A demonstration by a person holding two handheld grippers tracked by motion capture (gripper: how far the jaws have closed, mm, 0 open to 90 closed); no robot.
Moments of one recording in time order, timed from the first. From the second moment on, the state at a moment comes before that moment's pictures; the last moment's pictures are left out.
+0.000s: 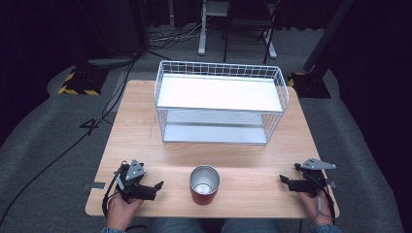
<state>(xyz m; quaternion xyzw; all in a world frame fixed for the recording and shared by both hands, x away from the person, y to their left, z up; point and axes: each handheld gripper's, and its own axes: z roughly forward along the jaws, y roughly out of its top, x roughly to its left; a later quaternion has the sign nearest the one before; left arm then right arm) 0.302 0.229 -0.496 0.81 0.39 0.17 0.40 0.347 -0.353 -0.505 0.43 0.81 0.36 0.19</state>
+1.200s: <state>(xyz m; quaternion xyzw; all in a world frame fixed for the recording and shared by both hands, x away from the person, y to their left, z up) 0.250 0.177 -0.470 0.80 0.31 0.13 0.49 0.346 -0.352 -0.505 0.42 0.81 0.36 0.20</state>
